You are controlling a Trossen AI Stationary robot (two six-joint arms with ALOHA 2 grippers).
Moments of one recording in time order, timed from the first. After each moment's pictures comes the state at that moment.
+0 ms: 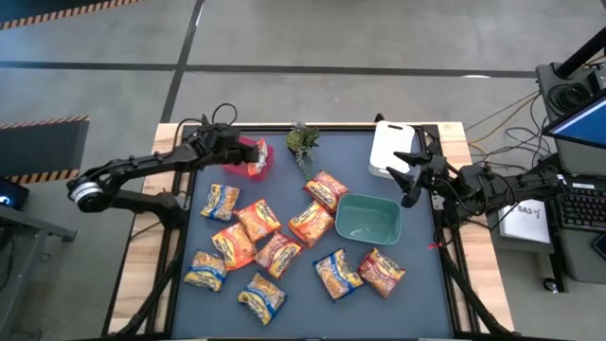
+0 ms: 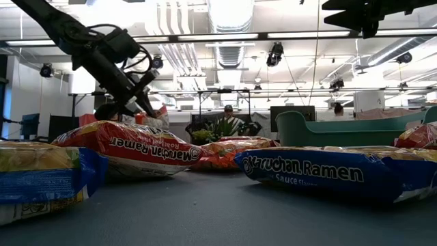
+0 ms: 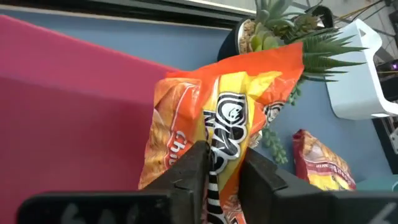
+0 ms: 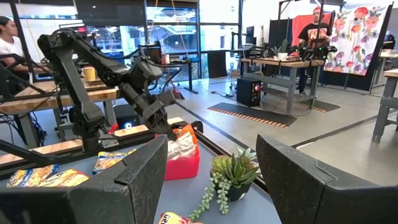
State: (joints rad) left arm 0.68 1.19 0.59 -0.10 0.04 -0.77; right arm 0.14 0.53 0.46 0.06 0.61 0.00
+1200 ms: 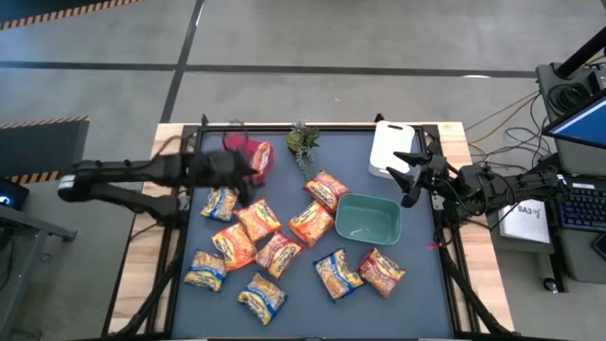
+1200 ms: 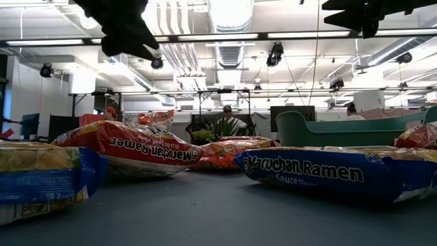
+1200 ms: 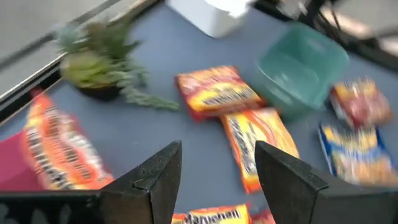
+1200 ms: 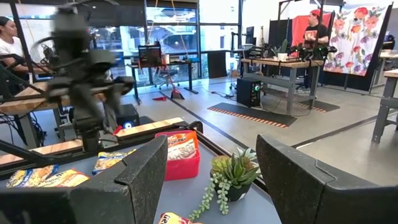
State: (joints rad) left arm 0.03 1.02 0.91 -0.55 -0.24 -0.38; right arm 0.14 0.53 0.46 0.06 0.61 0.00
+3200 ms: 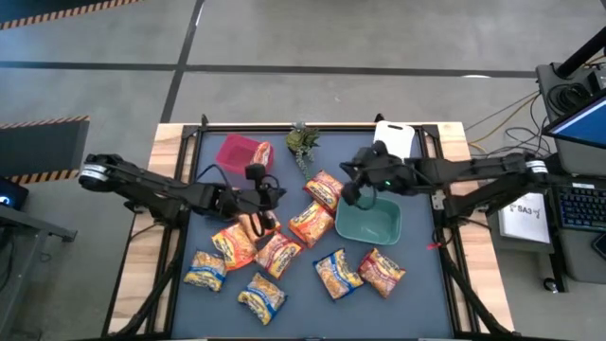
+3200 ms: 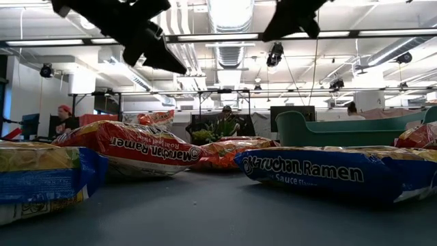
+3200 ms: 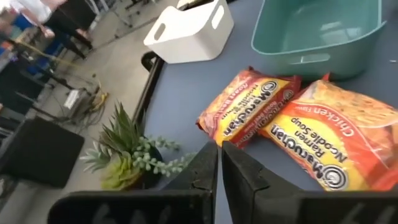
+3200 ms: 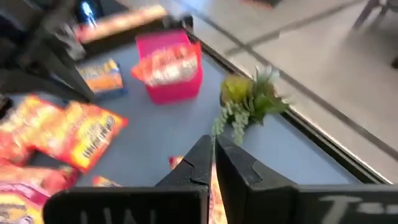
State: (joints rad) left arm -0.16 1.30 0.77 -0.03 -0.61 0.26; right arm 0.02 1.29 1.13 -0.46 0.51 0.35
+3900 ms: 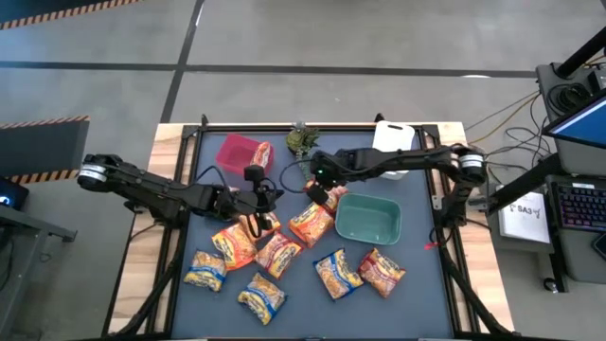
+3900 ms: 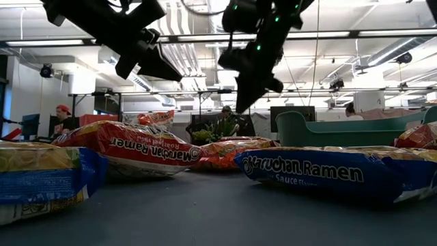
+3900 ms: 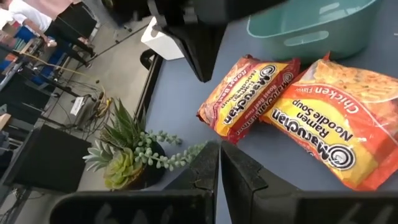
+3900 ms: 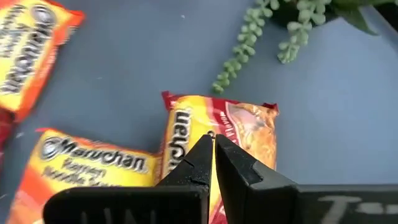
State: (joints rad) left arm -0.15 1.28 0.71 0.00 -0.61 0.32; right arm -0.17 1.81 1.41 -0.66 0.17 0.41
